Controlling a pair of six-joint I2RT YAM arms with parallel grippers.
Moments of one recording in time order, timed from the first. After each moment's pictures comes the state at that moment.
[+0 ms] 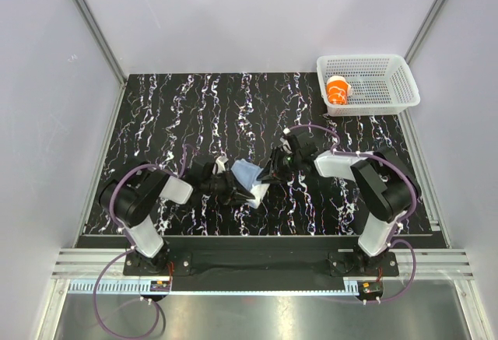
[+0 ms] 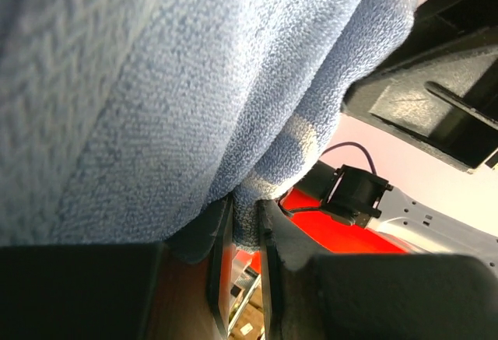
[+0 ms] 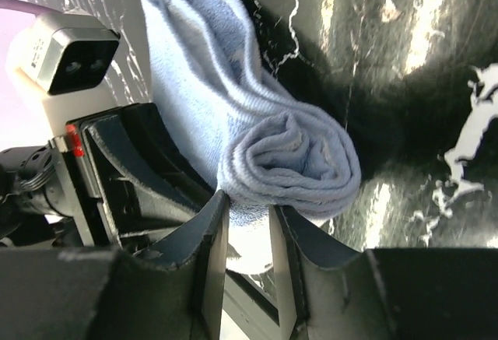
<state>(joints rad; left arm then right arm) -0.52 1.70 0.45 0.53 0.72 -1.24 0.55 1.76 0.87 0.04 -0.51 0.89</state>
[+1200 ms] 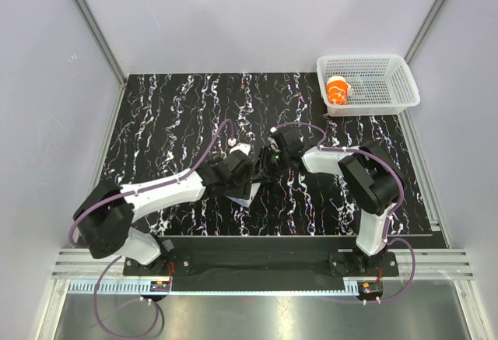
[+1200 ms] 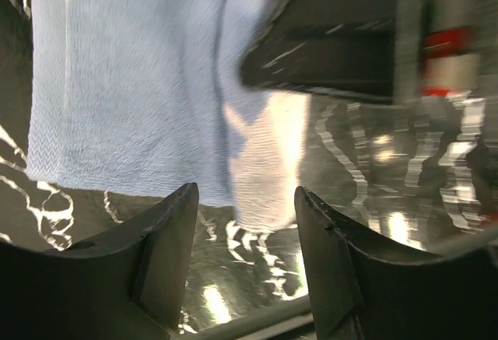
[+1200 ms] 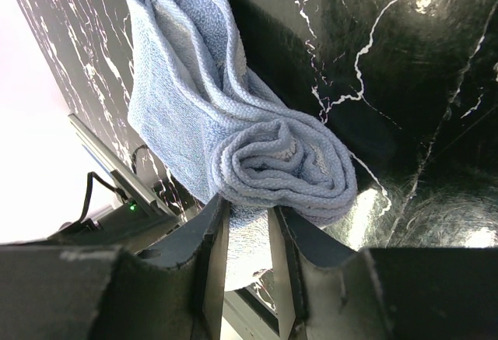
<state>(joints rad) -0.89 1.43 0.88 -0.44 -0.18 -0.60 0.62 1.88 1.00 0.00 -0.49 0.88</state>
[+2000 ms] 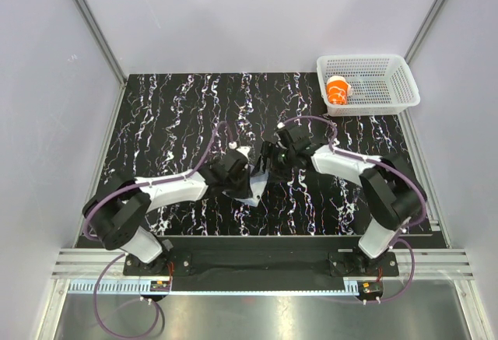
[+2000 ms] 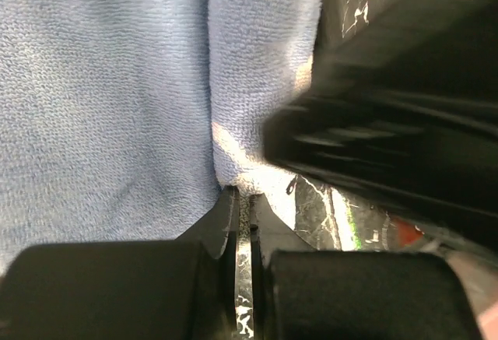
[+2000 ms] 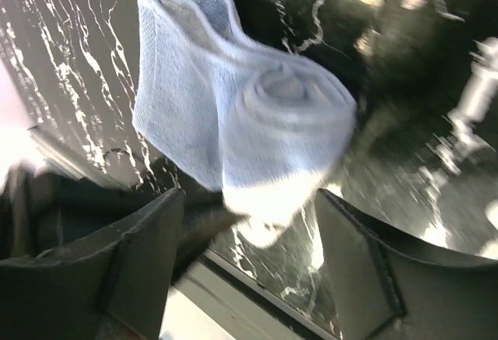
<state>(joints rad) -0.84 1.54 0.78 -0.19 0.02 -0.64 0.62 1.72 1.00 -0.19 -0.37 0.81</state>
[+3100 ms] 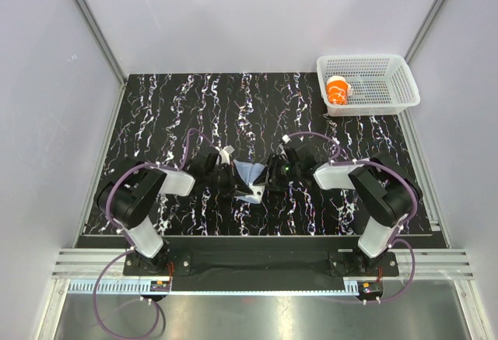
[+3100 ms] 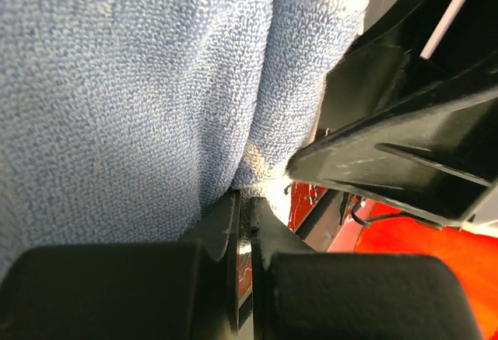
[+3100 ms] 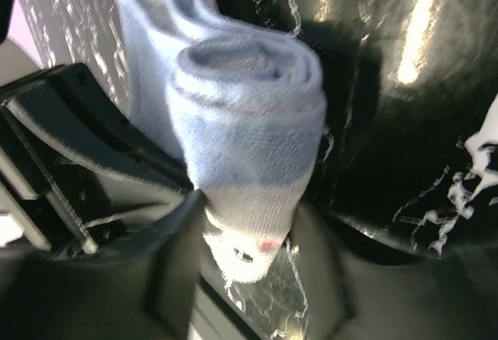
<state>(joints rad) -0.52 1.68 0.57 0.32 0.64 -0.87 0.62 1.73 0.74 0.23 -0.40 0.91</state>
